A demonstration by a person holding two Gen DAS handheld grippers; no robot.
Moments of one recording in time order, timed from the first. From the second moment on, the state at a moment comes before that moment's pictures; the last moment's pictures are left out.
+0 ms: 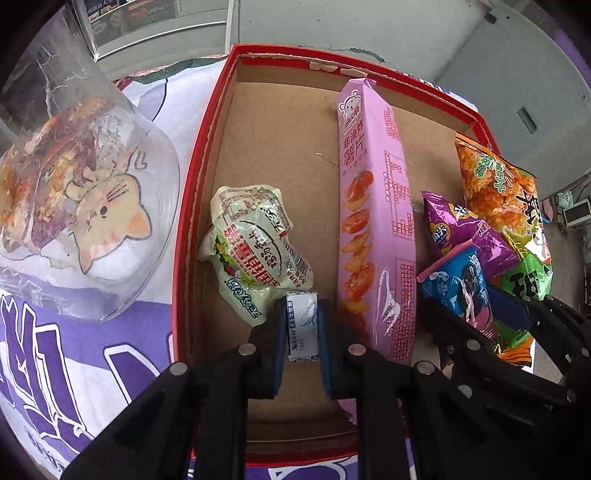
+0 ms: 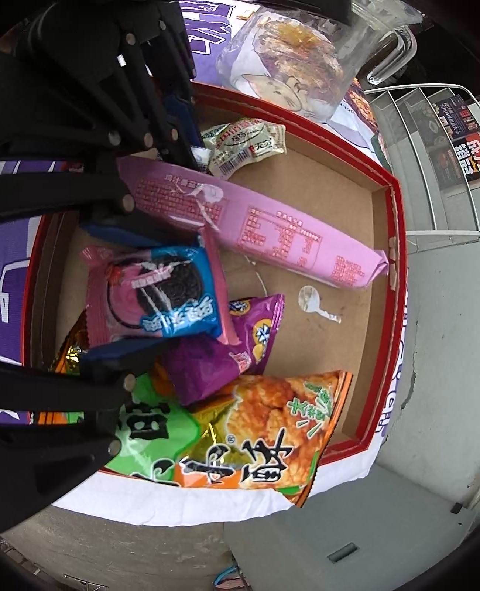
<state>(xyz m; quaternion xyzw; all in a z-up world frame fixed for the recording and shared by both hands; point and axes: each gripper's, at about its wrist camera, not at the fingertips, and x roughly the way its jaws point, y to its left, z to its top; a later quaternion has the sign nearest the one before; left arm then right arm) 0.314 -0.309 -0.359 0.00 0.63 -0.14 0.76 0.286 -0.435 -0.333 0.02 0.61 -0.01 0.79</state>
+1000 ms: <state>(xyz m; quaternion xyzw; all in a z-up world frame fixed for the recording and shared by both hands) 0.276 -0.271 -0.311 -0.03 0.63 -0.14 0.76 0.239 -0.434 -0.274 -0.01 0.55 -0.03 0.84</state>
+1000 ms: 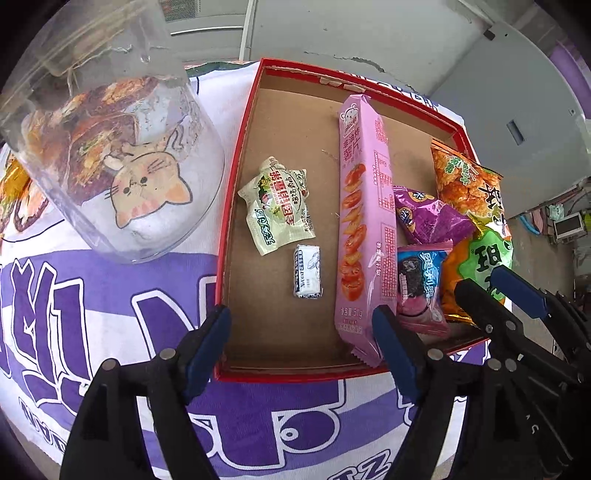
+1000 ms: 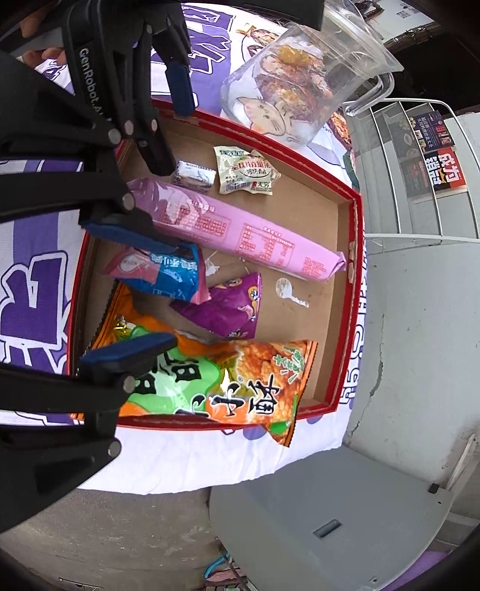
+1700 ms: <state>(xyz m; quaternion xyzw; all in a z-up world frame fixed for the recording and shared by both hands) 0.264 -0.072 -0.248 -0.09 0.60 -0.04 0.80 0.241 -0.245 -0.215 -0.02 0.50 0.03 0.87</state>
